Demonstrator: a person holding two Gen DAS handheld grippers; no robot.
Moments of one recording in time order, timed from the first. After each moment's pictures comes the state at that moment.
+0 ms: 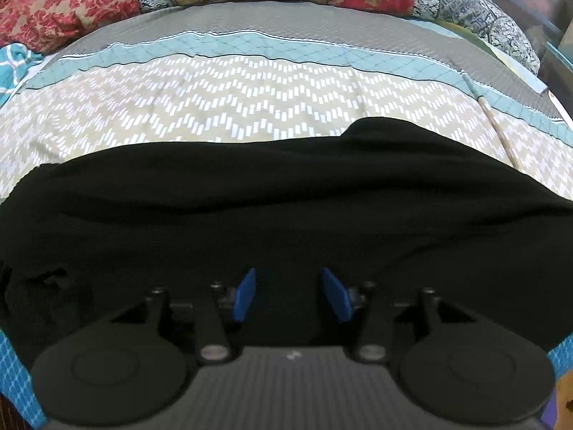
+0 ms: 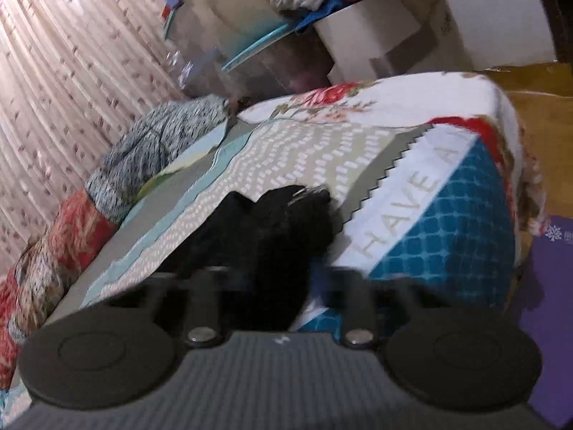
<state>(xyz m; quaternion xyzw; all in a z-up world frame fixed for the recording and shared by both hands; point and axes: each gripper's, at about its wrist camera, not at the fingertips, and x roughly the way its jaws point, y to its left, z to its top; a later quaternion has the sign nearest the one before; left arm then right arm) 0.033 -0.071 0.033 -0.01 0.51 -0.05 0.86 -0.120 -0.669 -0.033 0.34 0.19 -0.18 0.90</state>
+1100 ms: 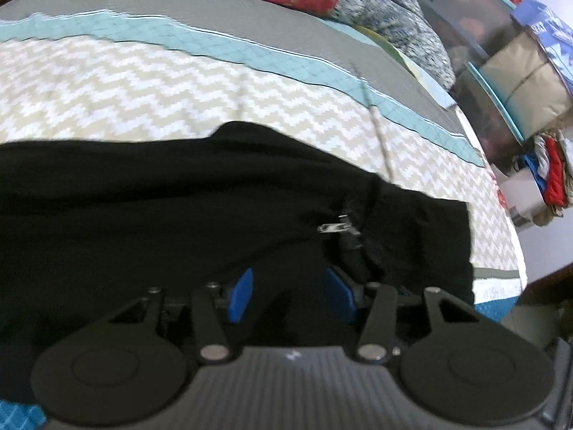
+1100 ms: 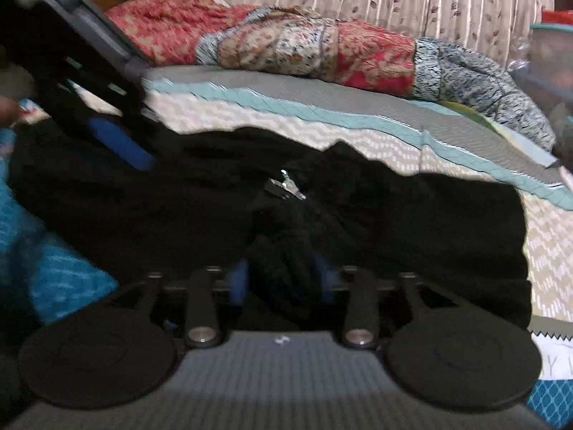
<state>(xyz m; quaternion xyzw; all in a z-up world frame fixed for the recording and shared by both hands) 0.042 -0.110 0.063 -0.14 0.53 -0.20 0.81 -0.066 -0.365 -0.009 -0.08 0.30 0.18 0.94</state>
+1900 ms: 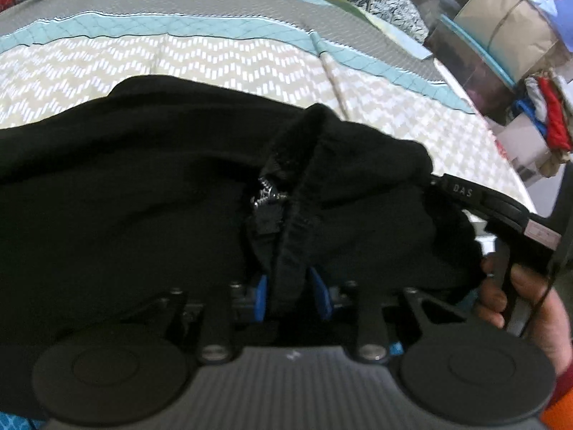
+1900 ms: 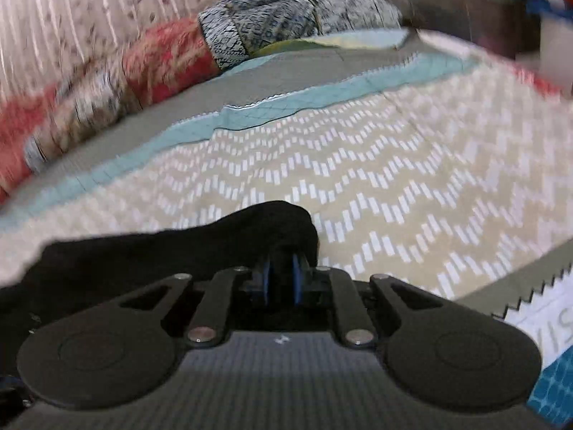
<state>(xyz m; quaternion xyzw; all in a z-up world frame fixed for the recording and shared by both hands) 0.016 -0.197 0.019 -0.07 0.52 -0.22 0.82 0.014 -0.476 -0.028 0.13 0.34 -0.05 0.93</state>
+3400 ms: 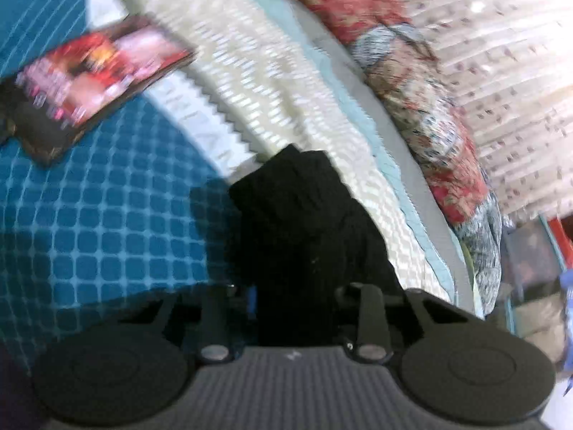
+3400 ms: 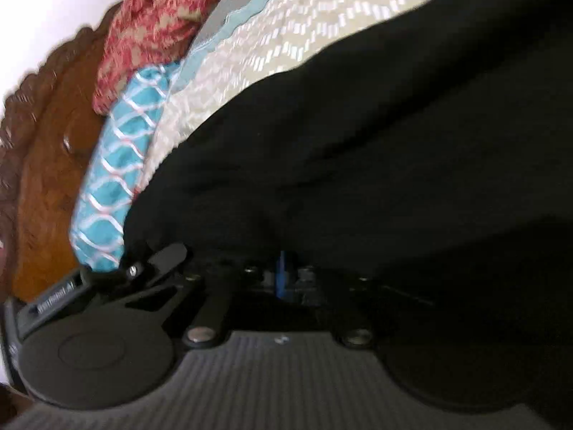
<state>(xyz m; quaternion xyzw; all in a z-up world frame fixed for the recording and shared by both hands) -0.021 0.179 -0.002 -0.42 0.38 0.01 0.83 0.062 -0.120 -0.061 0.32 0.53 0.28 0.73</state>
